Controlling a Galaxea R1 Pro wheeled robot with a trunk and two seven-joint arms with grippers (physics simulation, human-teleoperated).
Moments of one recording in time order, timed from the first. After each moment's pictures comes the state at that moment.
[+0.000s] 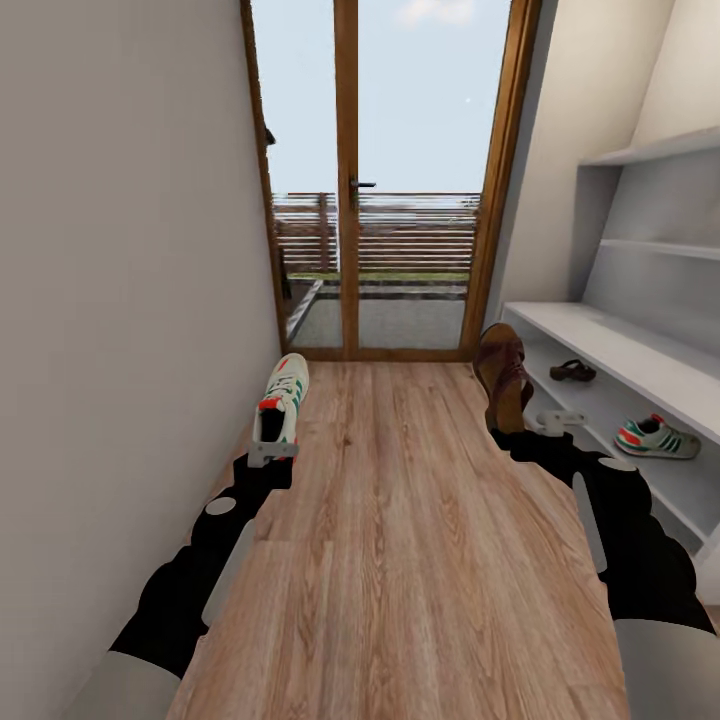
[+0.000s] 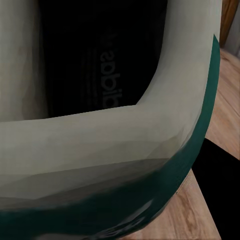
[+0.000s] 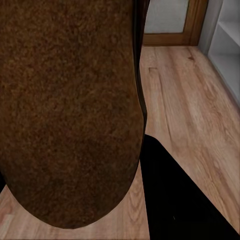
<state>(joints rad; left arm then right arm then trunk) -0.53 -0.01 -0.20 -1.27 0.11 0.40 0.14 -0.61 -0.12 -0.19 -1.39 0.06 0.67 0.31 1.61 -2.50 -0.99</state>
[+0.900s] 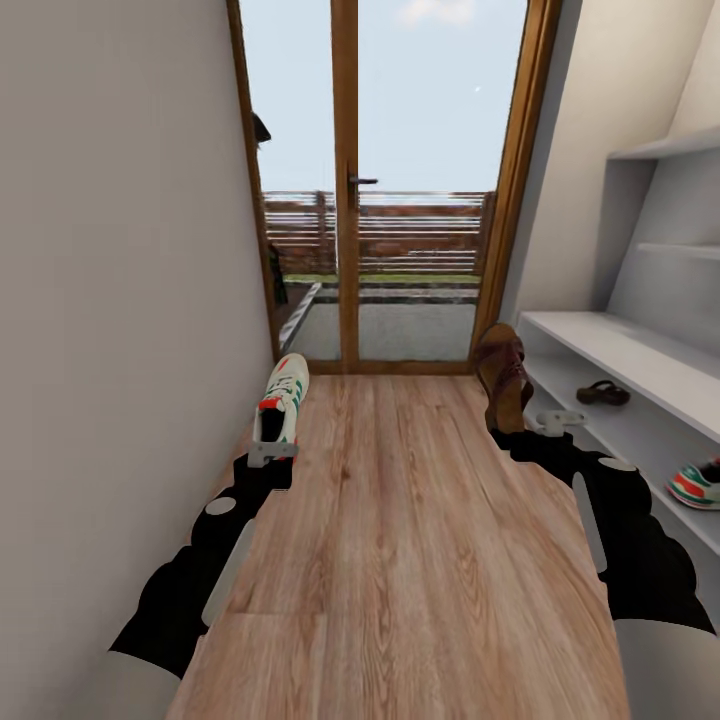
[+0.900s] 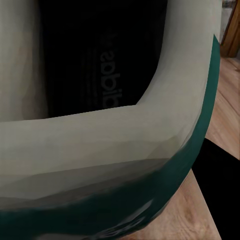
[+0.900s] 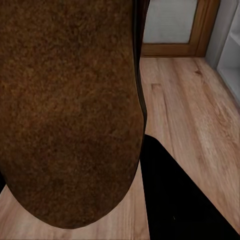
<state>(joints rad) -0.53 -0.01 -0.20 -1.27 0.11 0.40 0.14 -0.61 -0.12 -0.19 -1.39 0.06 0.67 0.31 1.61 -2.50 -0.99</state>
